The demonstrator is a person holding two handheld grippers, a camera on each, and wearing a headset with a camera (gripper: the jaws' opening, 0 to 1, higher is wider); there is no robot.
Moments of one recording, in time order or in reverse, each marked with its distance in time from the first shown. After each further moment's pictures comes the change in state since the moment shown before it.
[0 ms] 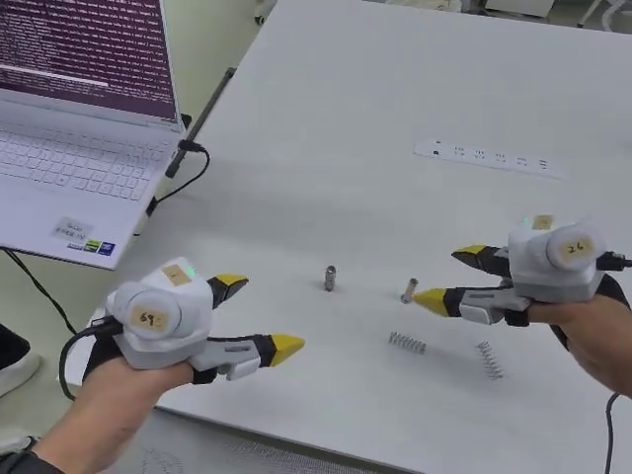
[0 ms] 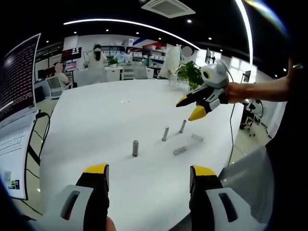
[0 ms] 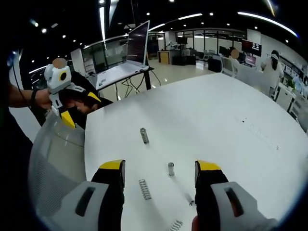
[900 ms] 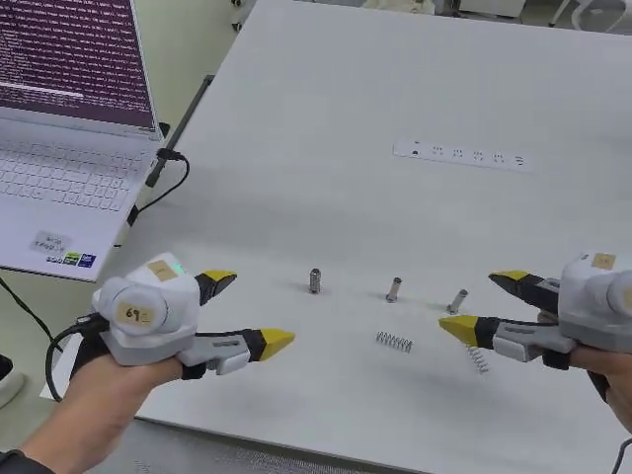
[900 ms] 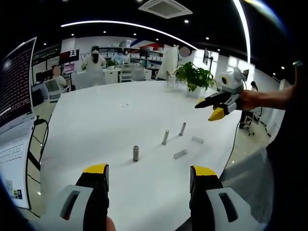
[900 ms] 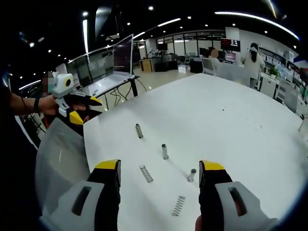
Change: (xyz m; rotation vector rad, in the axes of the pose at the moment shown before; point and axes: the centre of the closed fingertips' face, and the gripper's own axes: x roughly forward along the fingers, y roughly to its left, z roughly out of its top) left arm 0.004 0.003 0.011 0.019 -0.011 -0.013; right arm -0.060 -0.005 -0.031 0.125 -0.078 -0.119
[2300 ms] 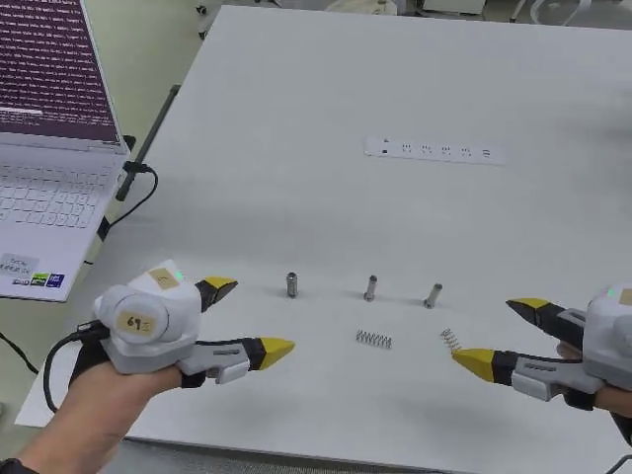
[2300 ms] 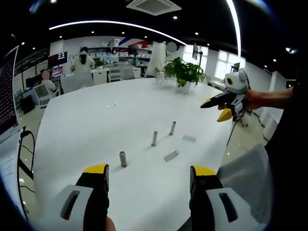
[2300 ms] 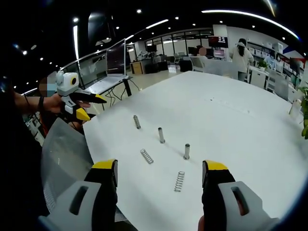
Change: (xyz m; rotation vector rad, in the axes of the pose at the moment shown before) left arm 0.024 -0.027 0.008 0.075 0.031 -0.083; right arm -0.045 0.009 -0.031 0.072 -0.017 -0.055
